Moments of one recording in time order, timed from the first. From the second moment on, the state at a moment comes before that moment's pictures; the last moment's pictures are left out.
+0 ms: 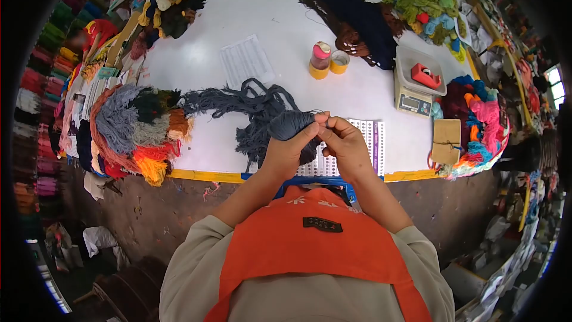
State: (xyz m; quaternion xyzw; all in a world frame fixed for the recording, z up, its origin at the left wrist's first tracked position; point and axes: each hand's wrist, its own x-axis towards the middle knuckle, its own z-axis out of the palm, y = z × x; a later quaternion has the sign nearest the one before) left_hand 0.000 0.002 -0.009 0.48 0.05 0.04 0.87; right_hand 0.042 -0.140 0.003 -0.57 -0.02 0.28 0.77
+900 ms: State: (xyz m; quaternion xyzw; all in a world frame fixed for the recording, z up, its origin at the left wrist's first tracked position) left_hand -0.003 -0.007 -0.004 0.43 0.06 0.01 0.90; right_hand 0.040 -0.160 0.007 -0.50 0.00 0.30 0.81
